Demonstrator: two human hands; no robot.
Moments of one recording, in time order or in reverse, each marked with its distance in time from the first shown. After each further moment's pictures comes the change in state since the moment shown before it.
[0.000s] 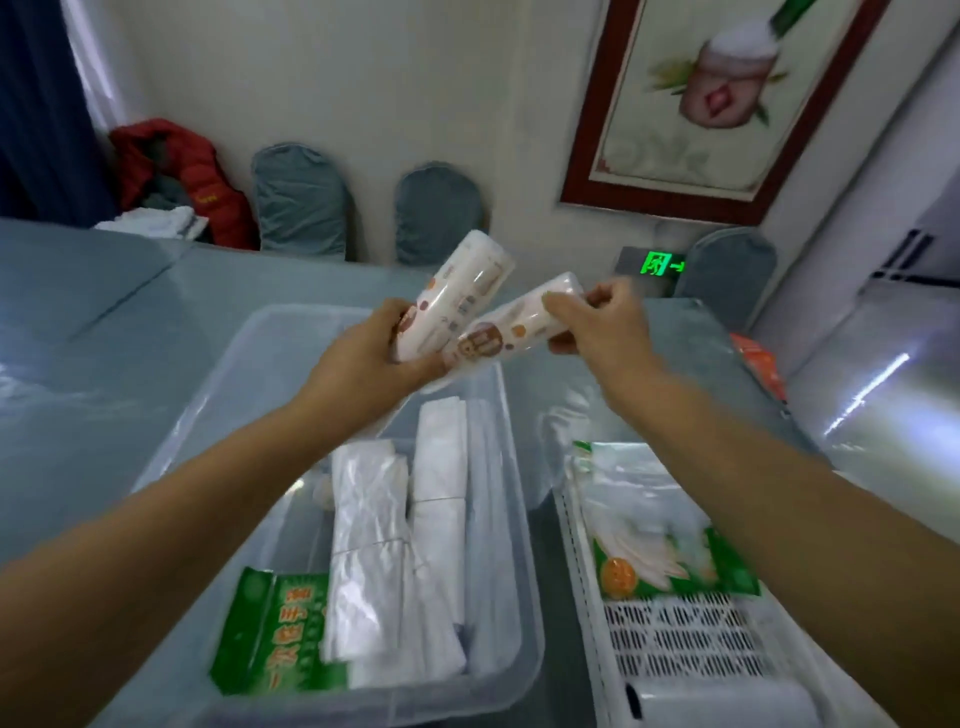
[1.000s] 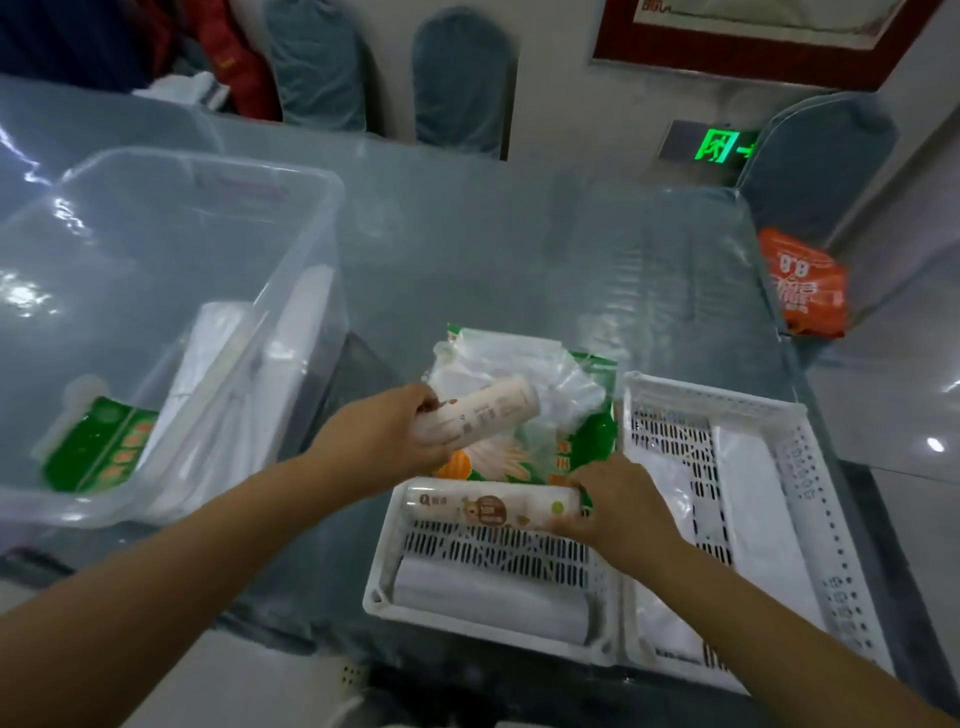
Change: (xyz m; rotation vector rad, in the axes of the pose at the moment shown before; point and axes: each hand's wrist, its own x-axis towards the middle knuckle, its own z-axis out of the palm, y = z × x) left_hand -0.092 0.126 0.277 0.410 -0.375 -0.275; right_hand -0.064 0.251 -0.317 -1.089 -0.763 -0.175
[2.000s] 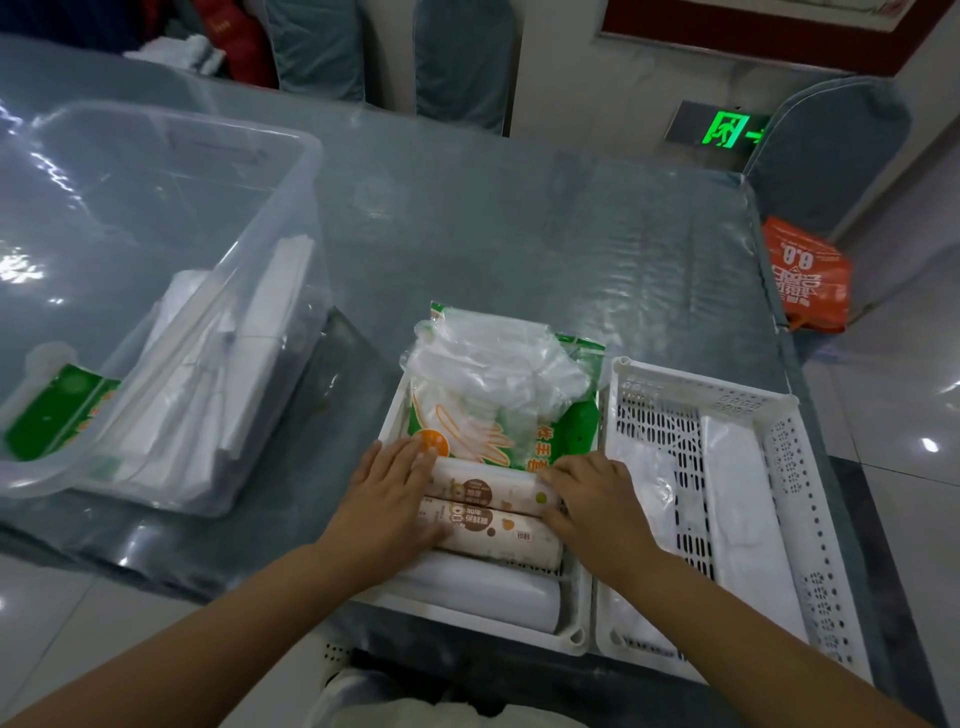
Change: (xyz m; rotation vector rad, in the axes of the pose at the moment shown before) left_hand -0.030 -0.013 0.127 0.259 -0.005 0.117; right_hand -0.012 0.013 0.020 -0.046 0.148 -0.168
